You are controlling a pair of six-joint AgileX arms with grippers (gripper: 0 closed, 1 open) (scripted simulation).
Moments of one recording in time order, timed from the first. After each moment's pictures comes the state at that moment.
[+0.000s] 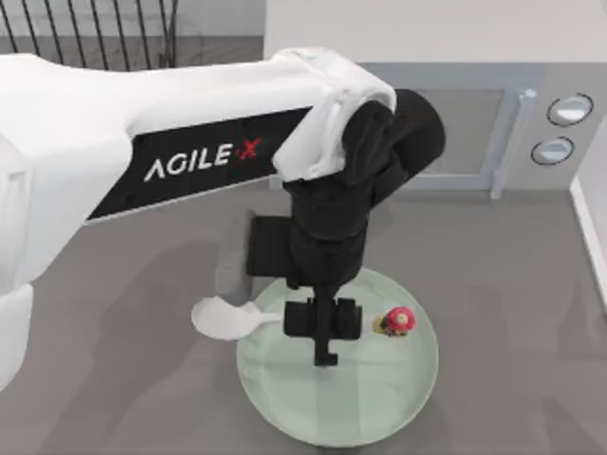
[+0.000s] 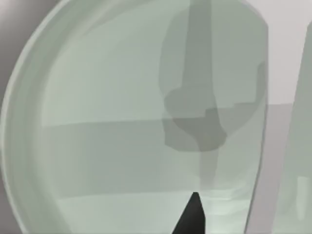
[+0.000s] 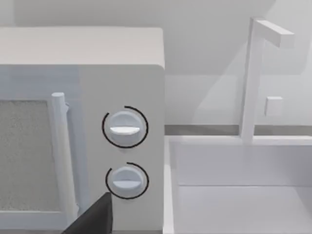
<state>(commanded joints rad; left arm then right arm) -0.84 2.07 1.62 -1.15 0.00 -2.32 0.00 0.00 0.00 0.00 0.00 0.00</state>
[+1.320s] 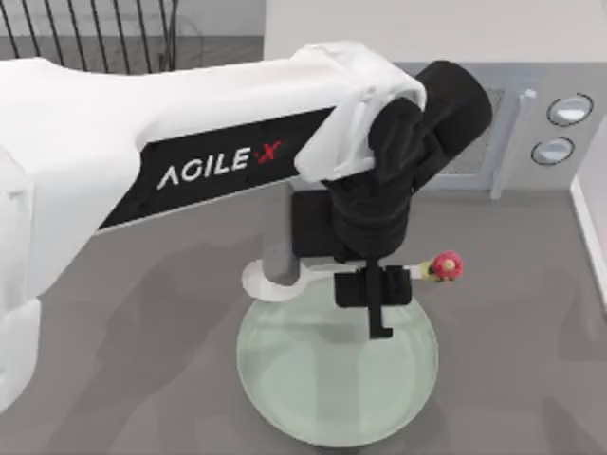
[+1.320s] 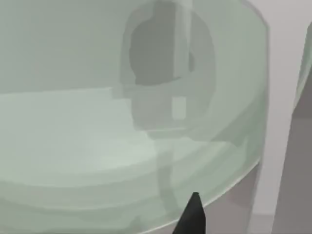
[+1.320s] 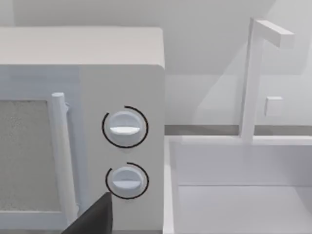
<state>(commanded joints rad) -0.88 2.07 1.68 -0.98 -0.10 -2.42 0.00 0.00 0.00 0.00 0.00 0.00</state>
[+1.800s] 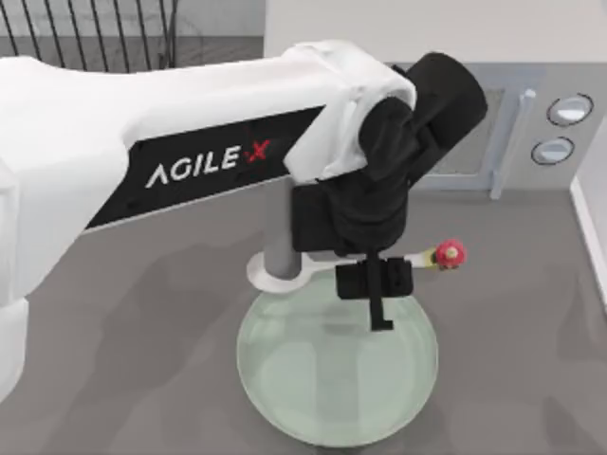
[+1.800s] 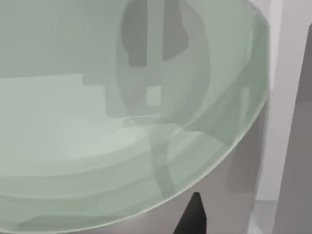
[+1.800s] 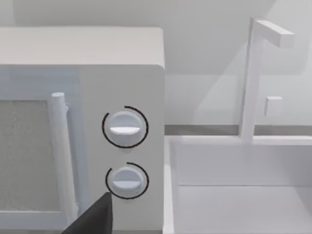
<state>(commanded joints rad) -0.86 2.05 1.65 -0.92 -0.10 -2.41 0.00 0.00 0.00 0.00 0.00 0.00</state>
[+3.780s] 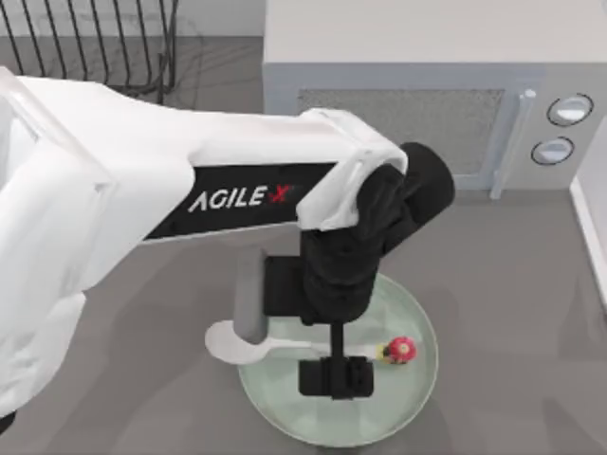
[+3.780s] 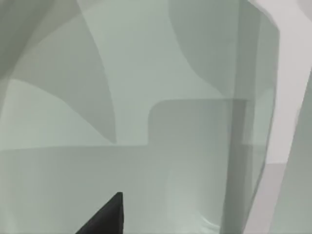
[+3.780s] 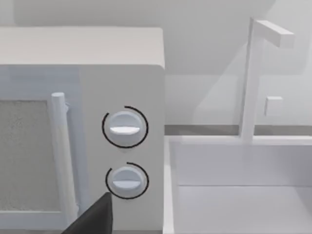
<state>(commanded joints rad) -0.87 2.13 1.52 -0.99 -0.03 -2.41 0.00 0.00 0.00 0.00 0.00 0.00</state>
